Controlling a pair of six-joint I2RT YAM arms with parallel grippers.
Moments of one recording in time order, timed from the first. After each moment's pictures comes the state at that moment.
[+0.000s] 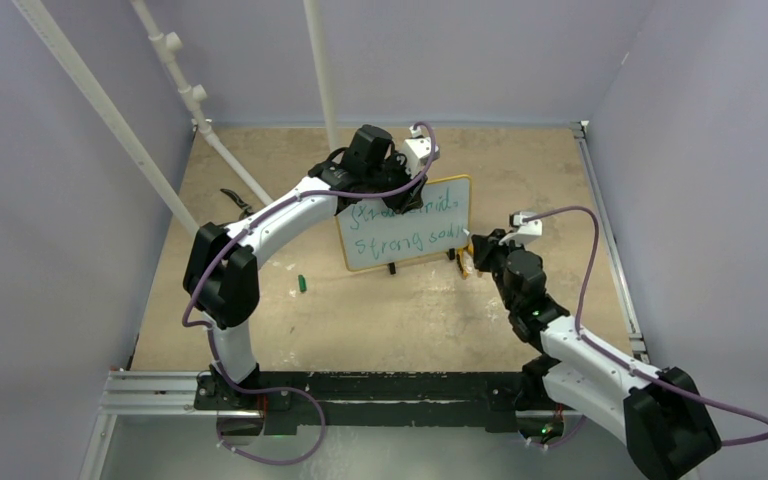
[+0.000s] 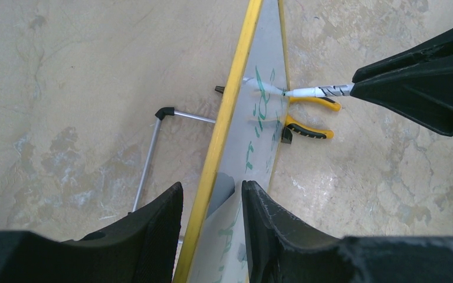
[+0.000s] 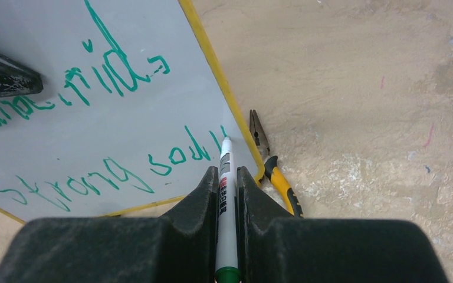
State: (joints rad) left arm -0.65 1.85 1.59 -0.36 0.39 0.19; right arm 0.47 0.91 0.27 0.46 0.32 0.40
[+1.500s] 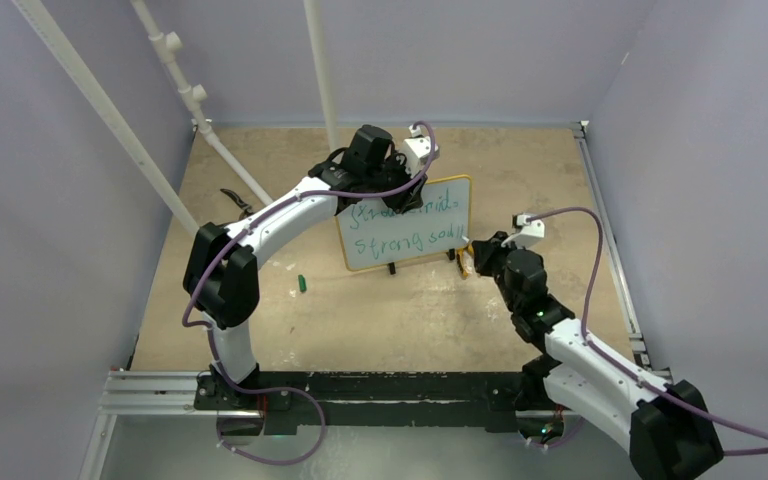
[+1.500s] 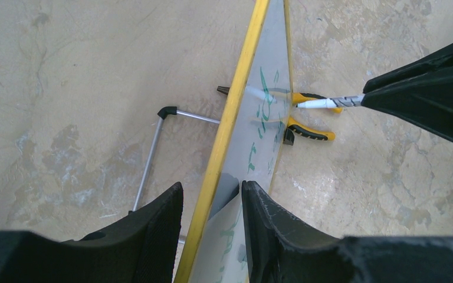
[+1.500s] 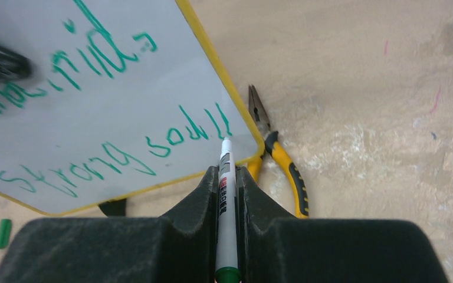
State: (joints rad) left arm -0.65 1.85 1.59 -0.36 0.38 0.18; right arm 0.47 0.83 0.30 0.30 0.31 0.48
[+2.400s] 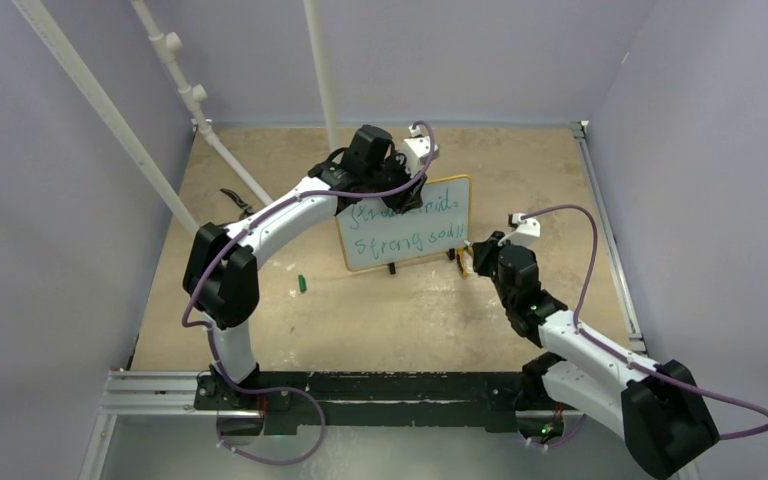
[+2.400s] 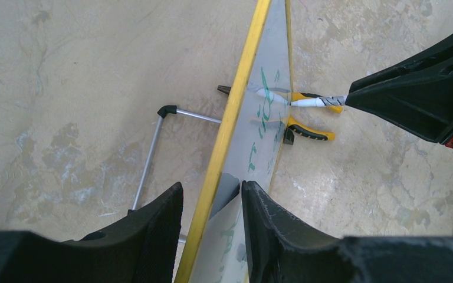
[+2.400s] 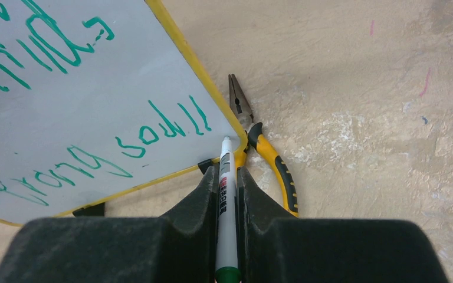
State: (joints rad) left arm -0.65 1.85 1.59 -0.36 0.37 0.18; right arm 0.47 0.95 0.31 0.30 0.36 0.50
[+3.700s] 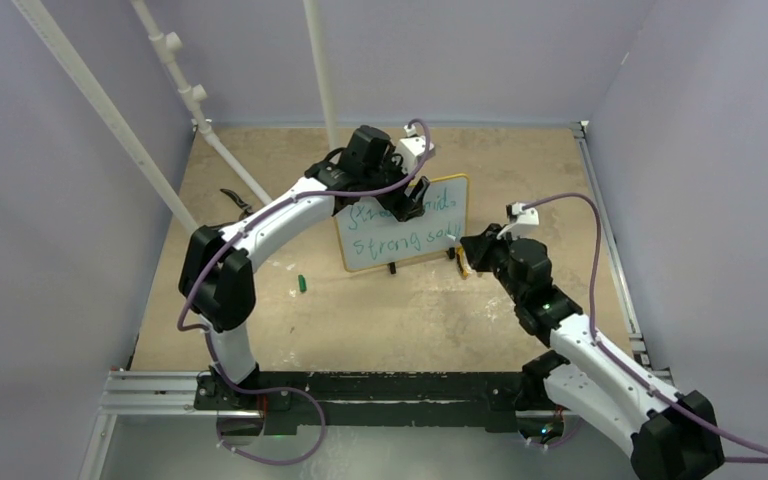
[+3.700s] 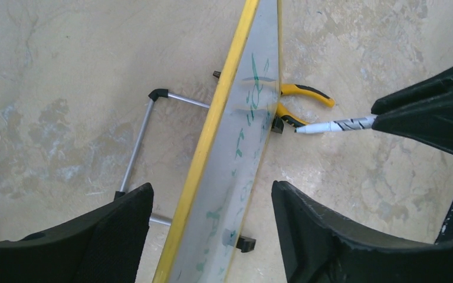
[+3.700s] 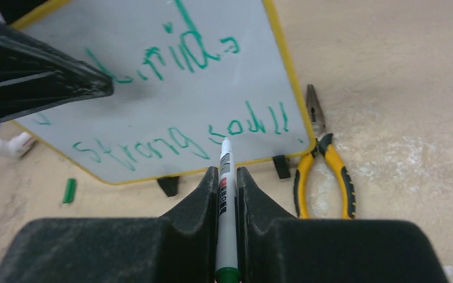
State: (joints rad) left arm -0.65 1.83 1.59 -0.40 0.35 0.13; right arm 0.47 0.83 0.41 0.15 0.16 0.50
